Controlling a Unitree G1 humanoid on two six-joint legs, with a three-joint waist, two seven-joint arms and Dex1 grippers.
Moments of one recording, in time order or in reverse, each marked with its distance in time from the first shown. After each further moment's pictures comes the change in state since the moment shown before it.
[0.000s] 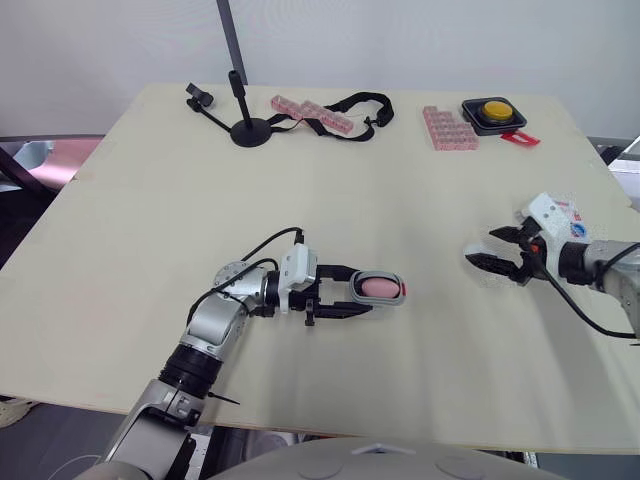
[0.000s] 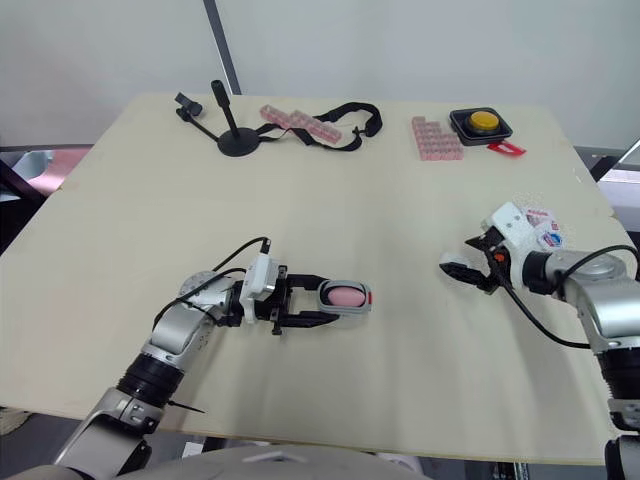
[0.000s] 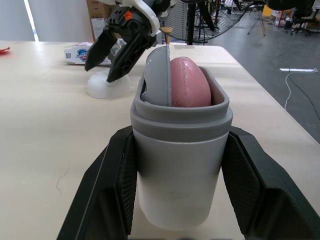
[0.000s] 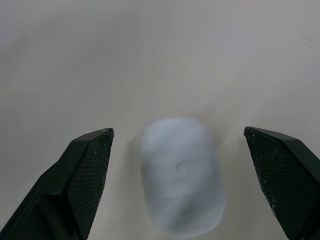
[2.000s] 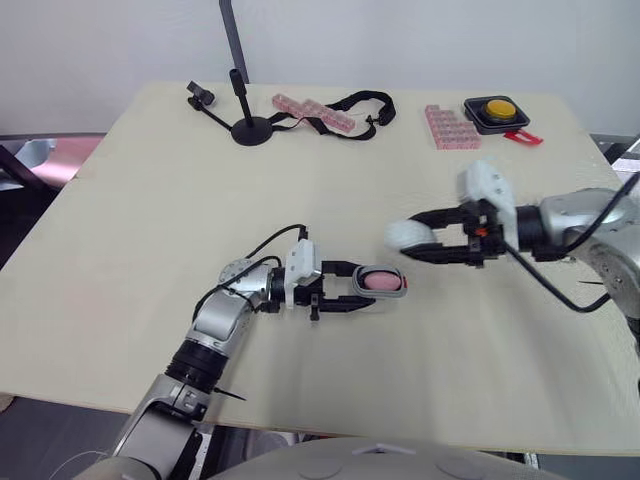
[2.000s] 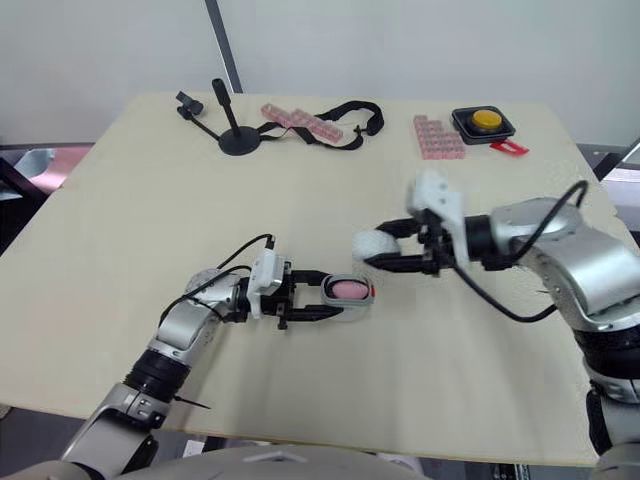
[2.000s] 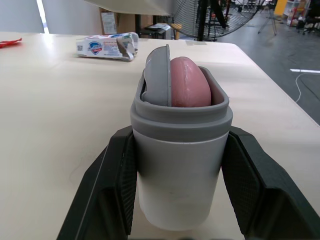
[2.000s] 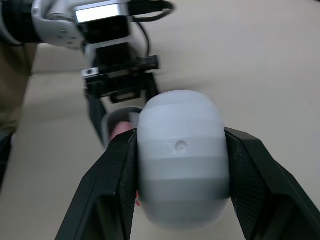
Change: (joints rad) left arm -0.037 -0.029 0.002 0.052 0.027 0.010 0.038; right arm -0.273 0.001 0.154 -0.568 0.242 0.279 0.147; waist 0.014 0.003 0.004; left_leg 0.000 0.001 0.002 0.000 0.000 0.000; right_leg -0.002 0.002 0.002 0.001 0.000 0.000
